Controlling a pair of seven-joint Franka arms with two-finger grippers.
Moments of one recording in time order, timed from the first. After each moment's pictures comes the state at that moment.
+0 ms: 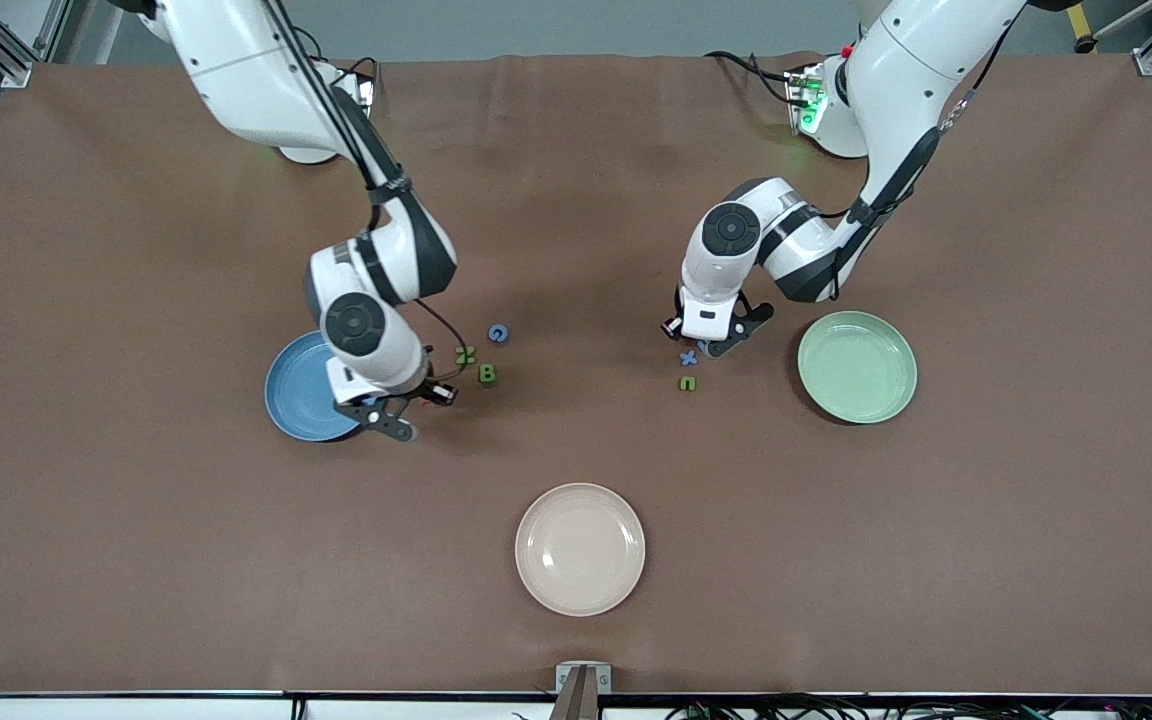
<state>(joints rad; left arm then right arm) -0.13 0.51 -0.51 -2.19 0.40 2.57 -1.57 0.53 0.50 -0.13 -1.85 0.11 2.25 0.72</state>
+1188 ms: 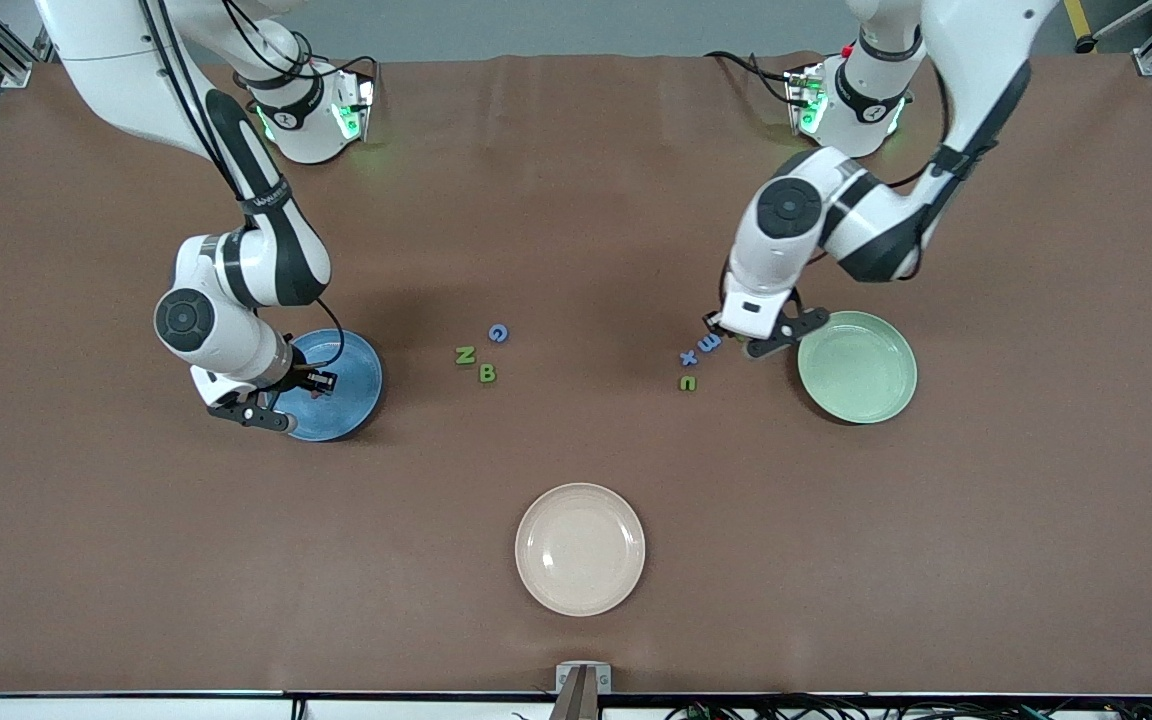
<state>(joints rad) 0.34 0.35 -0.87 -2.20 0.40 2.33 -1.21 0.28 0.40 -0.12 -2.15 0.11 2.46 0.30</state>
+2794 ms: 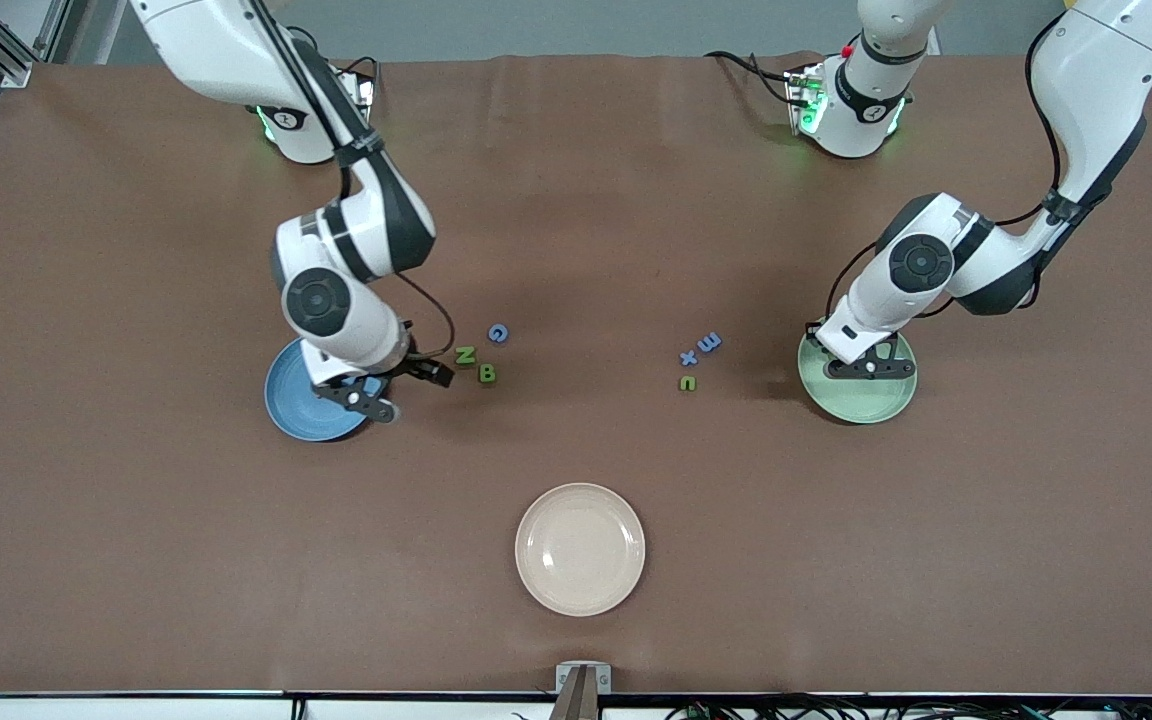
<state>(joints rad) 0.73 0.49 -0.91 -2.33 0.71 2.42 -0.70 0.57 0.44 -0.10 -1.90 0.17 2.24 0.84</state>
